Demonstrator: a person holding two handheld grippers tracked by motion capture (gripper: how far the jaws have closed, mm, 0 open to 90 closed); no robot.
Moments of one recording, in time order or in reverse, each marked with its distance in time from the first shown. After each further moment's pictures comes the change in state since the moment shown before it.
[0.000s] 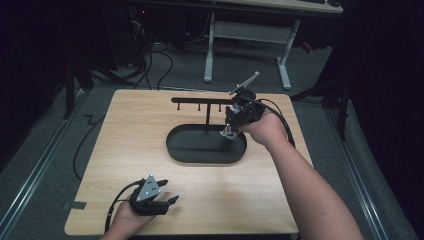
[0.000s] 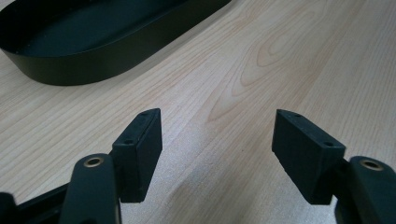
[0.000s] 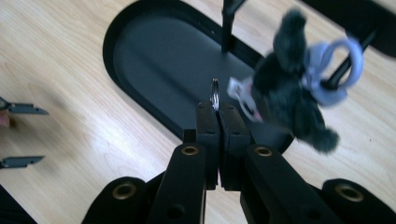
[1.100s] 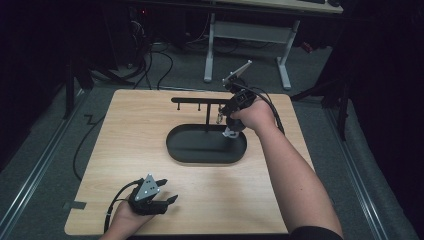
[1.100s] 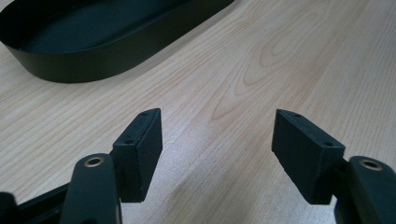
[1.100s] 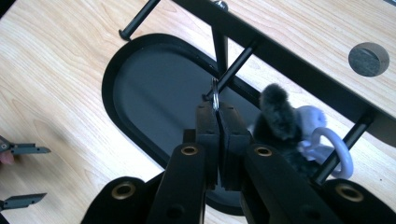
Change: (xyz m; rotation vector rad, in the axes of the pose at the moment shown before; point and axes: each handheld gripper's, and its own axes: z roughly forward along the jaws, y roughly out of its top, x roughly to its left) left arm 0.003 -0.001 -0.001 -0.003 0.000 -0.011; right arm -0.018 0.039 0.019 -0.023 0.044 0.034
